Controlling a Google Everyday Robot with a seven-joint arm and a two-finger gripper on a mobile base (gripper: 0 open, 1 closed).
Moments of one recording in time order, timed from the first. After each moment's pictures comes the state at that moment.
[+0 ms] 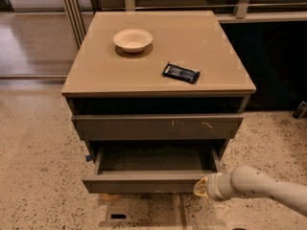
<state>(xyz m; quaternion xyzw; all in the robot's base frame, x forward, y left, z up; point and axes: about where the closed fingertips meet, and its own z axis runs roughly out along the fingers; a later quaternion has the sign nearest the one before) 0.475 -0.184 0.396 -0.61 0.73 0.11 0.27</state>
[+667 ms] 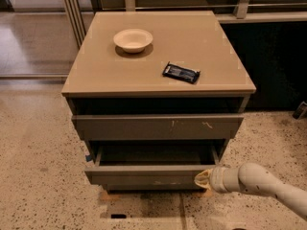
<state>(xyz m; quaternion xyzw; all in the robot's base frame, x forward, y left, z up) 0.522 -0.197 0.389 -0.60 0.71 0.11 0.35</state>
